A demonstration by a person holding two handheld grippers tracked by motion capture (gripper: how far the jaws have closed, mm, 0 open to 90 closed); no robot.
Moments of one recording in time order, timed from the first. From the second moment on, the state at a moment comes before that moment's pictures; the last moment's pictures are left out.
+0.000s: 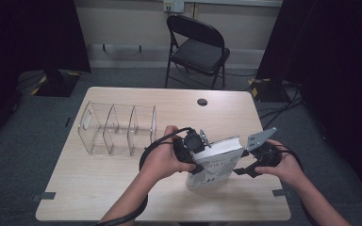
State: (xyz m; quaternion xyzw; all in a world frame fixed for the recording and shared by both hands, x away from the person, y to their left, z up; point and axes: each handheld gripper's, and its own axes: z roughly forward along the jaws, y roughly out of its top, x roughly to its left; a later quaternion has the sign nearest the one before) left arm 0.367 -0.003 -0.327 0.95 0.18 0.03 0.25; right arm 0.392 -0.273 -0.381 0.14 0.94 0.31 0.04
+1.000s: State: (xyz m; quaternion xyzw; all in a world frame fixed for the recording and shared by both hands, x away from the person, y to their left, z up) left arm 0.387 -0.036 -0.323 0.96 0.18 0.01 0.23; right arm 0.387 -0.276 -0.393 0.14 0.94 0.31 0.04
